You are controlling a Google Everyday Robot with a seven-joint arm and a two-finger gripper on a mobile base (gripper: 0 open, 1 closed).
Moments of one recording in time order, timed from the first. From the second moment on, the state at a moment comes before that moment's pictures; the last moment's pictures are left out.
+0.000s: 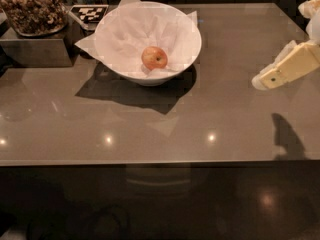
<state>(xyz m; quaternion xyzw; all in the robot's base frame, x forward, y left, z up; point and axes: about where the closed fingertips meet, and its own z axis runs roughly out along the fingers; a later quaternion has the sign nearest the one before) 0.503 -0.233 1.013 -0.44 0.80 -0.01 0.41</state>
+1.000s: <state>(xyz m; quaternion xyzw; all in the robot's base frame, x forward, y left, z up) 0.608 -0.162 0.971 -0.47 0.80 0.03 0.37</state>
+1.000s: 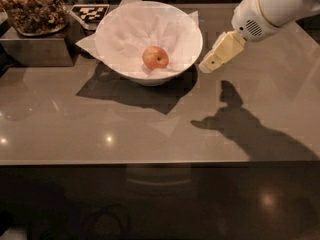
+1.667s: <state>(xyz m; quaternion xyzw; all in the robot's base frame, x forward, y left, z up) 0.614 -0.154 0.966 -0.46 0.80 0.03 0.37</state>
